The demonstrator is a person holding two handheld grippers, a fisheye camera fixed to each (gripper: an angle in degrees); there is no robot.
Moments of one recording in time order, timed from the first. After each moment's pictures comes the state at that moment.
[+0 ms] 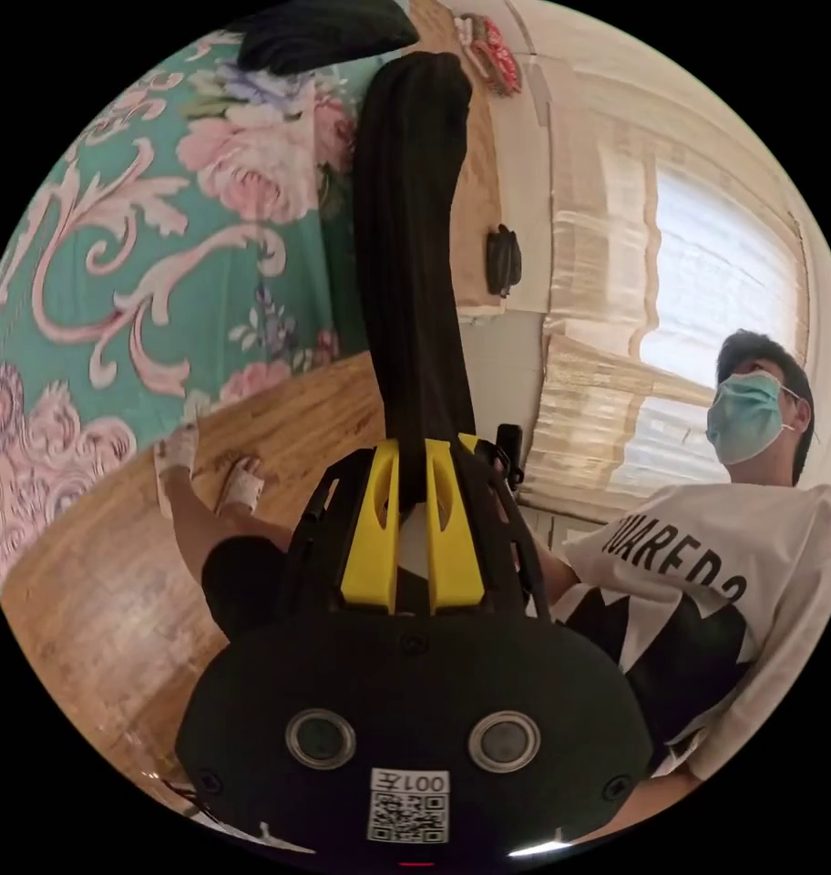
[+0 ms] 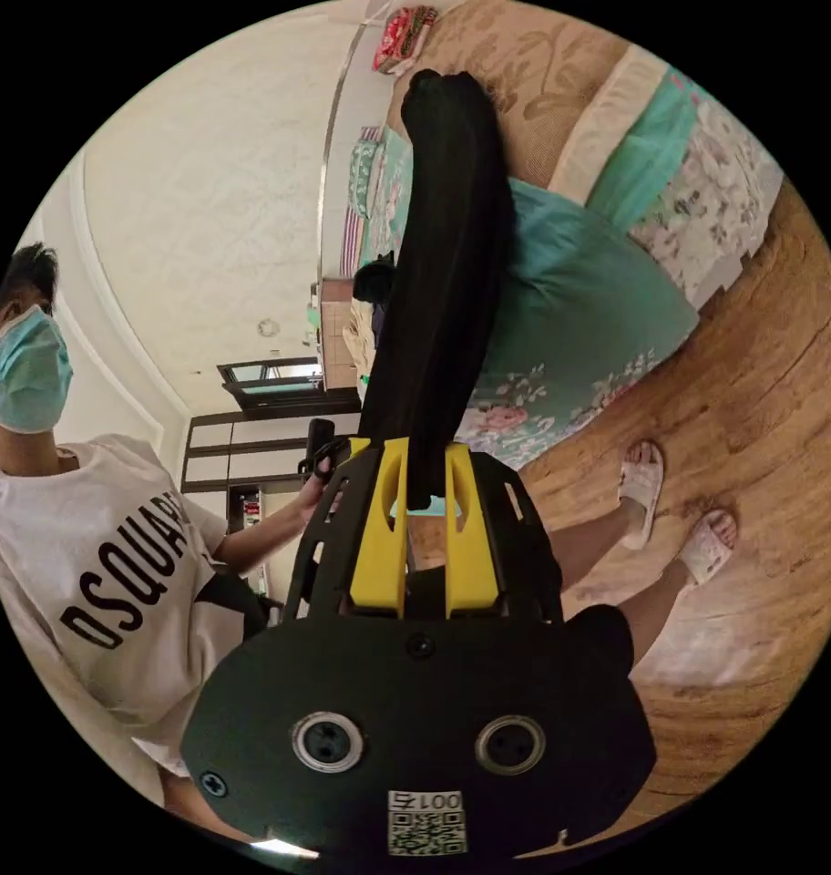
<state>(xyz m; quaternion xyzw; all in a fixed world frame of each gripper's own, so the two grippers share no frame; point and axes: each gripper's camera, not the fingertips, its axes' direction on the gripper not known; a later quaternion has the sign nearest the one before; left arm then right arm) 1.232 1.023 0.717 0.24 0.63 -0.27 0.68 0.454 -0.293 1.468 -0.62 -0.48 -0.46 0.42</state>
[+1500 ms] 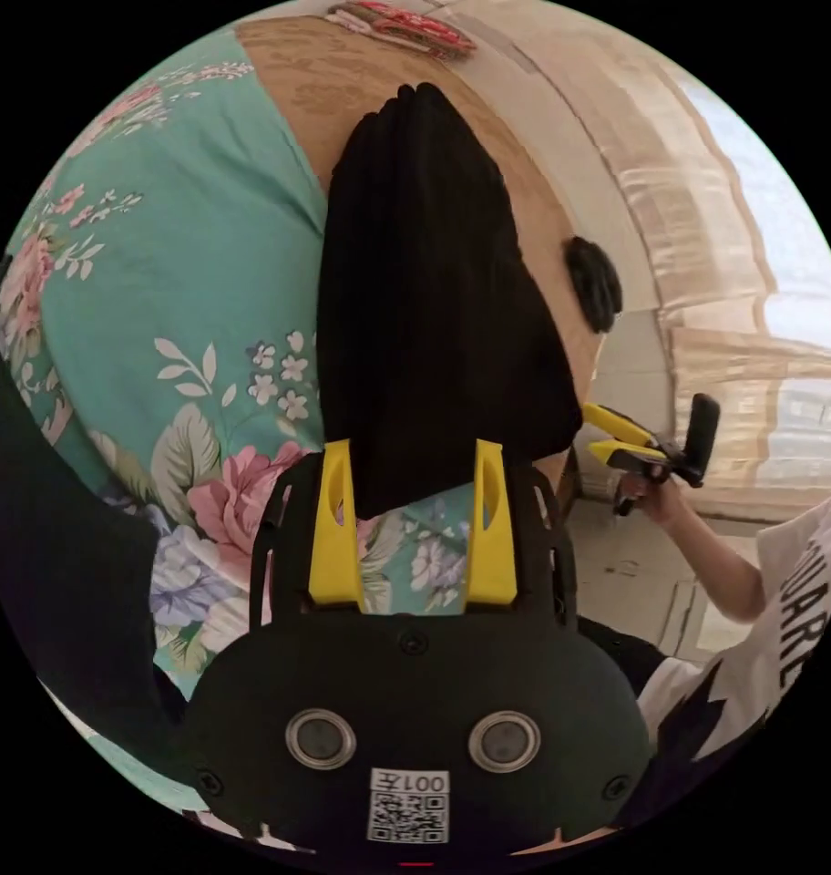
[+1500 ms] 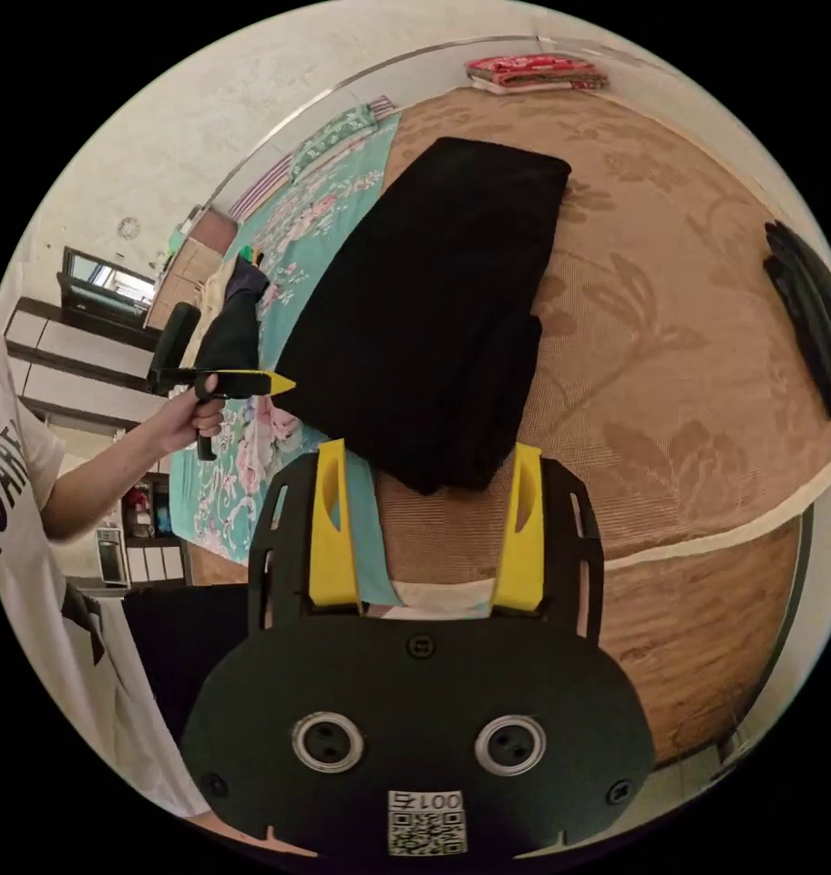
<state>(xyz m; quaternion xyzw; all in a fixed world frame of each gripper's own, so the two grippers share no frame) 0.947 0.525 0.739 0.22 0.40 -0.23 0.86 0.211 -0.257 1.165 -0.34 -0.37 -0.72 0.47</state>
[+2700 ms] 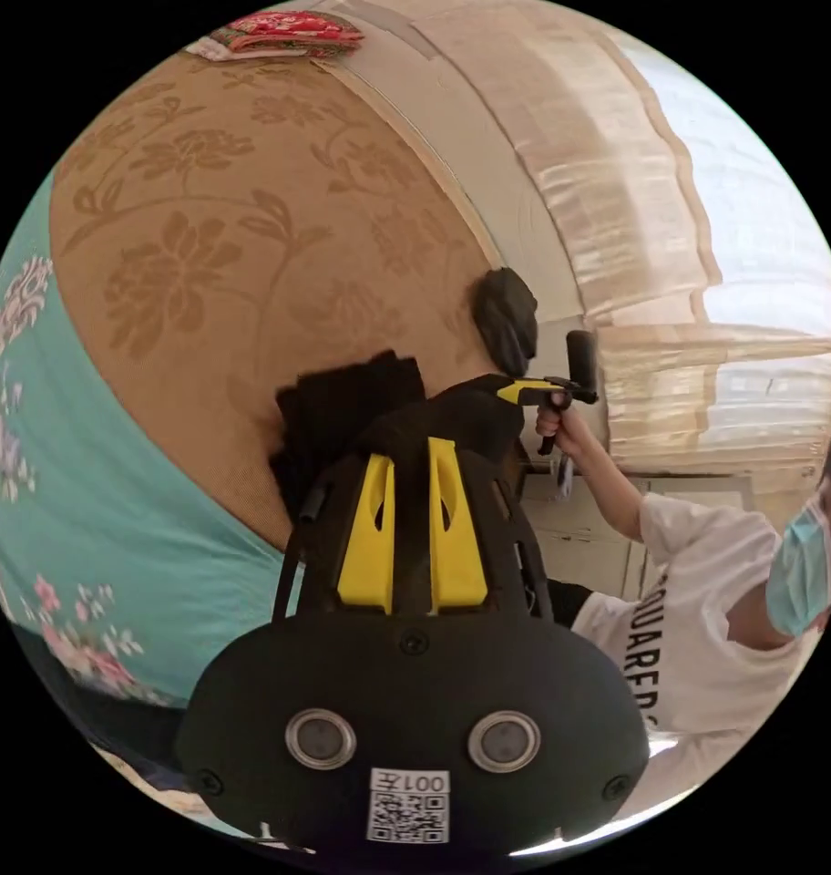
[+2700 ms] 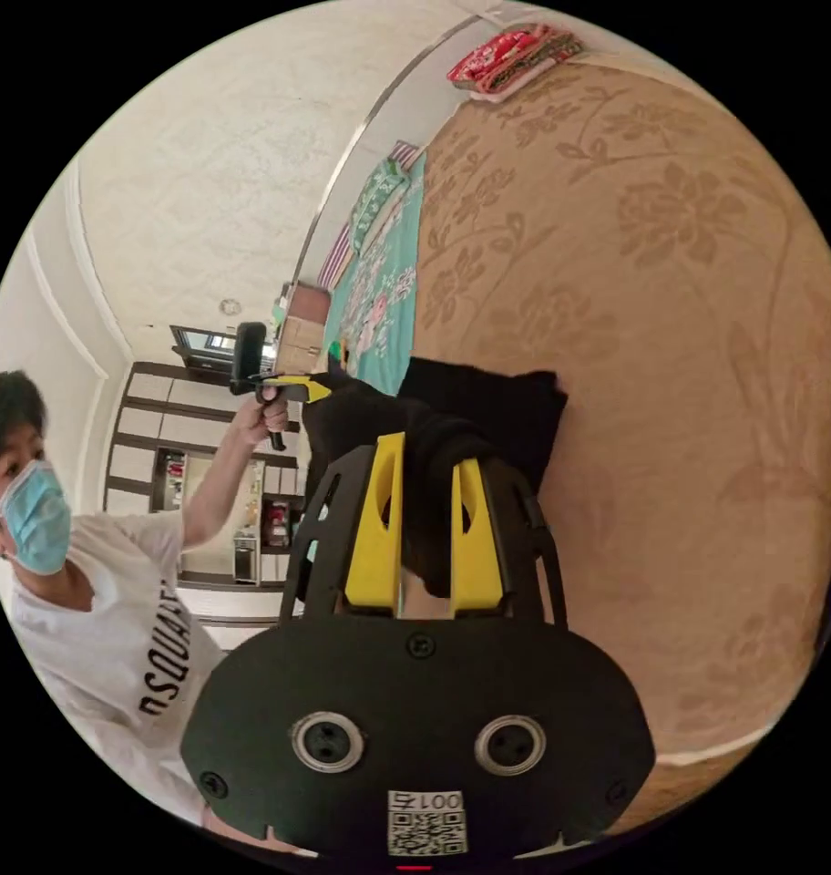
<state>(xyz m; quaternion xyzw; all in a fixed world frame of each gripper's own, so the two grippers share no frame) 0.676 0.283 0.639 0.24 0.45 -0.10 0.85 -0.080 -0.467 1.119 -0.46 -0.48 -0.64 0.38</state>
